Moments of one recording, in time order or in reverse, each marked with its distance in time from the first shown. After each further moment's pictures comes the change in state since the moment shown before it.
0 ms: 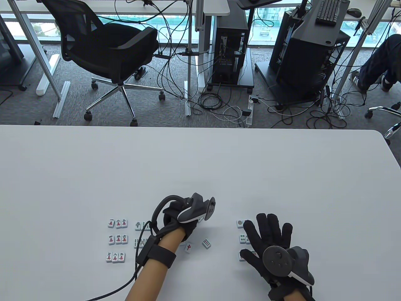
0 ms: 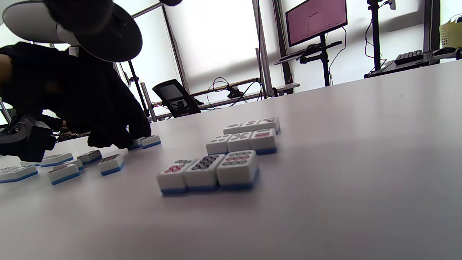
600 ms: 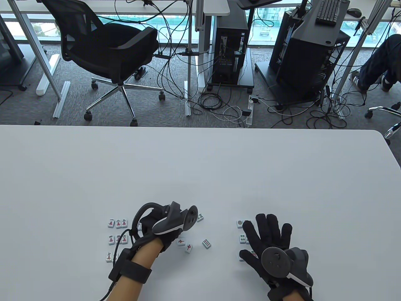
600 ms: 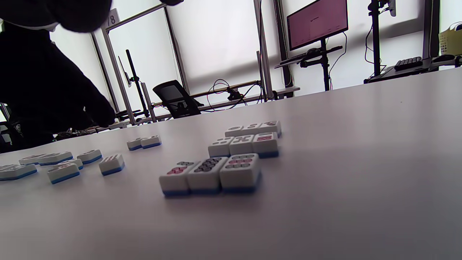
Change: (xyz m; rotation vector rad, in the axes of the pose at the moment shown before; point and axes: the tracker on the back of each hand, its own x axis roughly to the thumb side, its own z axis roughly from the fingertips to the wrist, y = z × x) left_hand -0.033 0.011 0.042 0.138 -0.037 0.106; right_hand 0.003 -0.001 0.001 -0.009 -0.002 0.019
